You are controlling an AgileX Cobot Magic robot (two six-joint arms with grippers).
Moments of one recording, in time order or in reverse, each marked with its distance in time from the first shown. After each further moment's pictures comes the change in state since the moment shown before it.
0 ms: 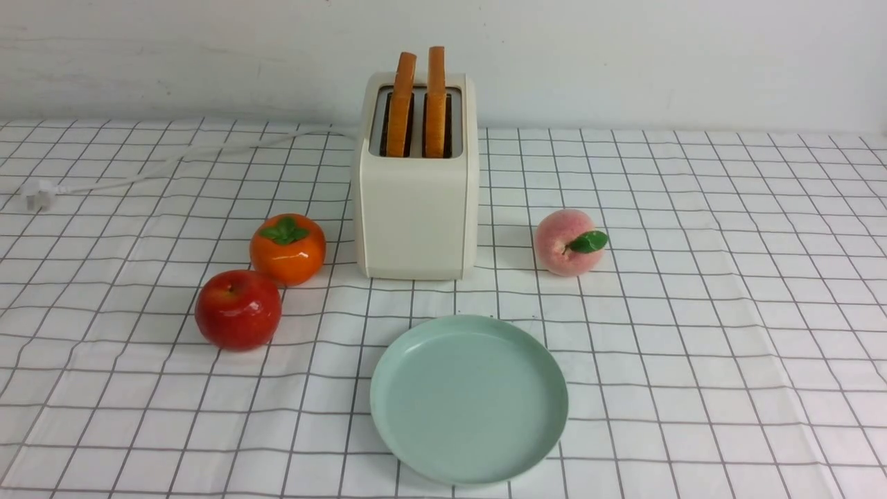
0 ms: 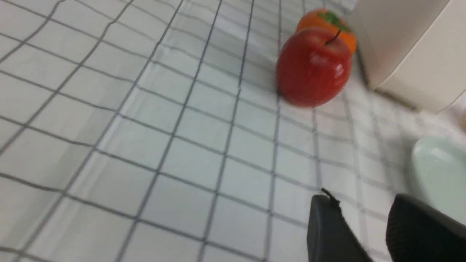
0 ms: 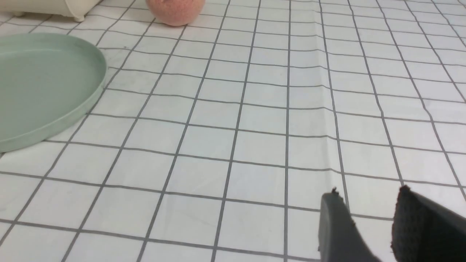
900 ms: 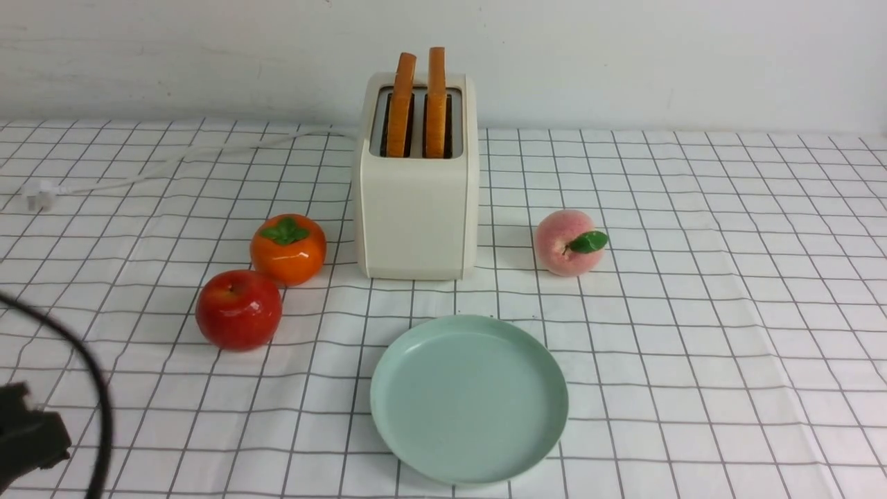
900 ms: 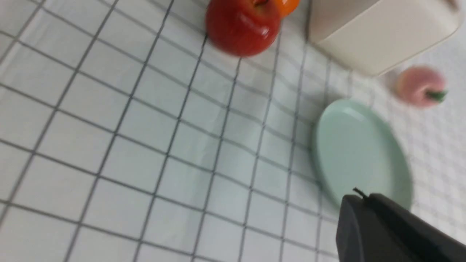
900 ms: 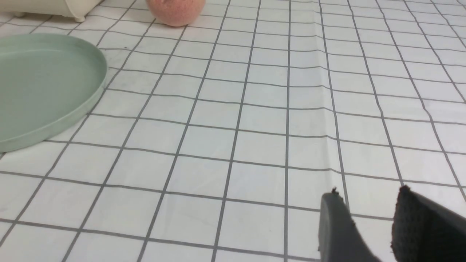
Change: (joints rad) right arm 0.000 0.000 0.000 0.000 0.000 0.000; left arm 0.000 0.684 -0.684 -0.156 0.523 0.047
